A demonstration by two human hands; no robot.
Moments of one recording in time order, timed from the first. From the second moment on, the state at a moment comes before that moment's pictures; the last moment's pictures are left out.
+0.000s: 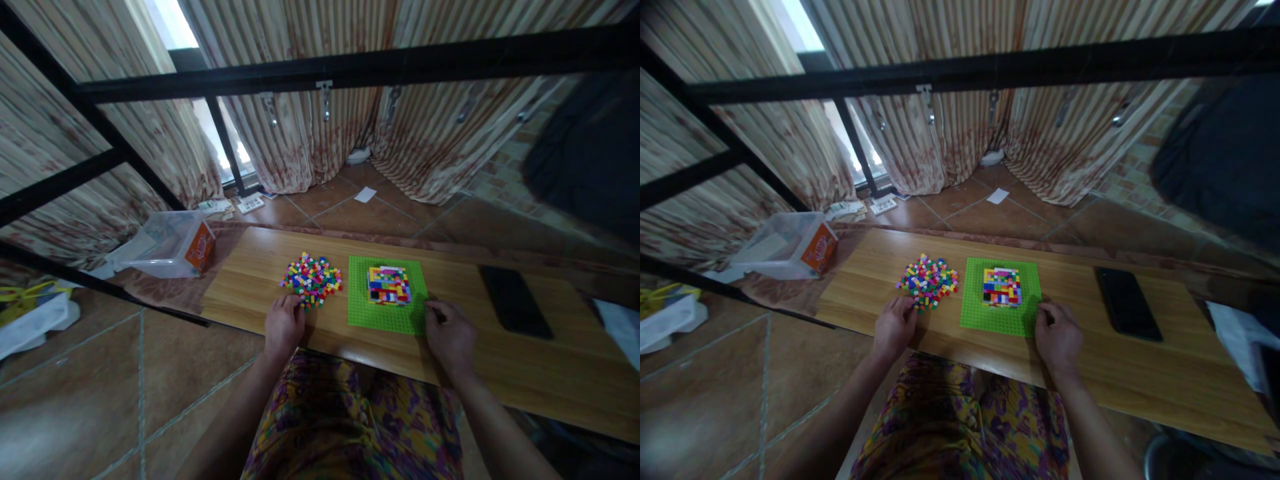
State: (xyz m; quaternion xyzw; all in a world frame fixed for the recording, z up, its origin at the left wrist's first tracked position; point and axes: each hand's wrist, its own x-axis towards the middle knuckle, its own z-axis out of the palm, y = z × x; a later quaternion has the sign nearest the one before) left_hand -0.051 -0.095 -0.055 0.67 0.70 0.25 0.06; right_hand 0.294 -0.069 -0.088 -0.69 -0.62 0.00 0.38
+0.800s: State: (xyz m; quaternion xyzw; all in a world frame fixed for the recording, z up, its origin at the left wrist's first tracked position) left_hand -0.052 -0.079 -0.059 0.63 0.70 0.32 0.11; right_hand 0.295 -0.068 -0.090 -0.68 -0.62 0.00 0.39
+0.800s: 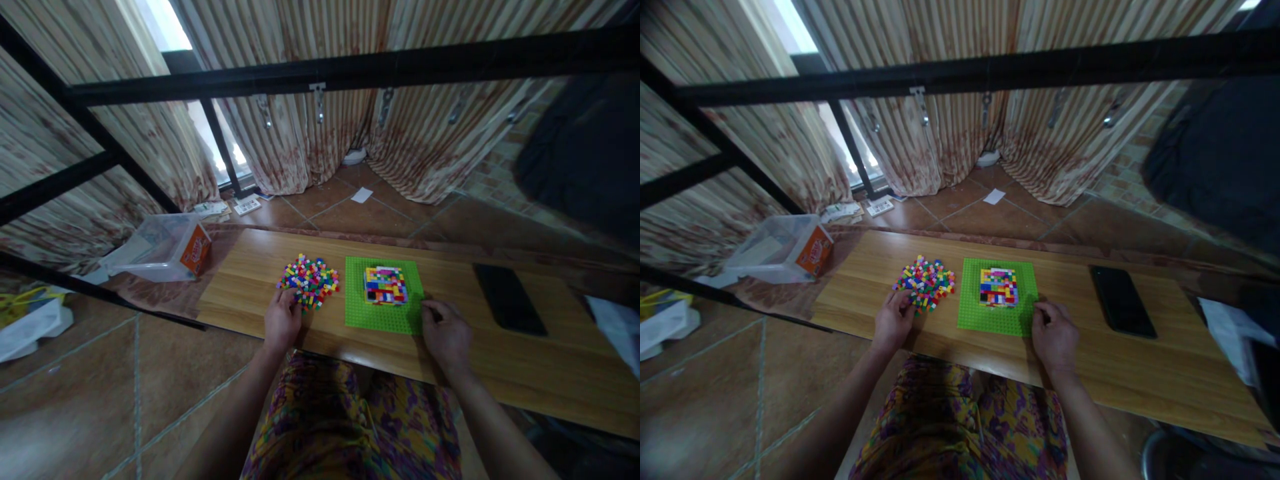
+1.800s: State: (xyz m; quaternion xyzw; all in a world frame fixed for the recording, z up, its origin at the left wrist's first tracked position) left_hand -0.053 -0.067 -0.065 0.63 0.64 0.43 0.14; right_hand 0.295 -0.069 -0.088 -0.68 -0.62 0.01 0.38
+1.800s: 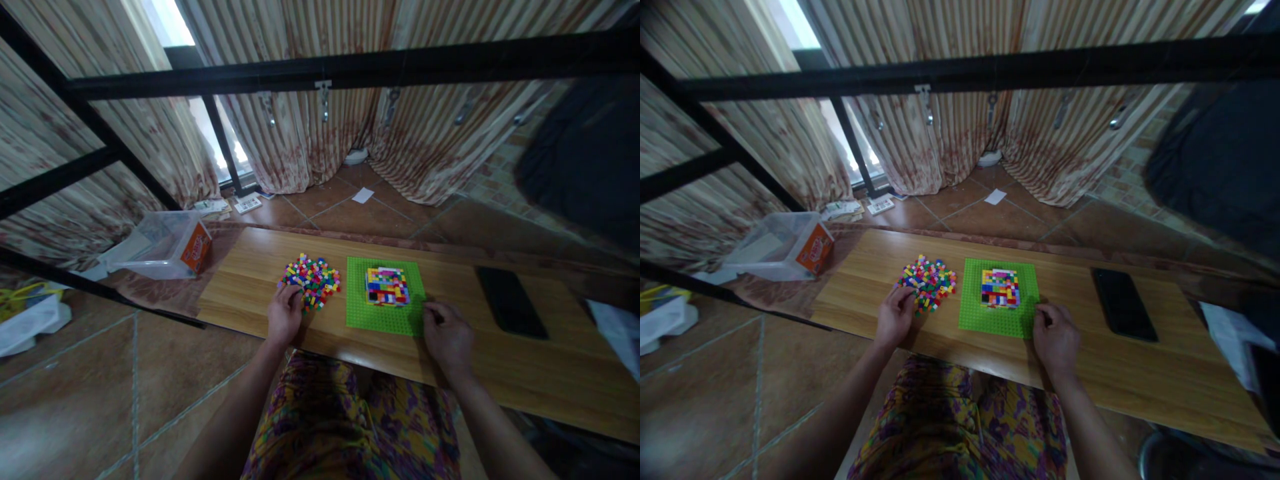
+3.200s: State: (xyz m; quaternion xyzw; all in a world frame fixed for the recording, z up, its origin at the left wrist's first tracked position) left_hand -0.008 -0.040 -0.024 0.66 0.54 0.49 0.19; right_hand 0.289 -0.067 -0.088 -0.68 -0.61 0.03 0.41
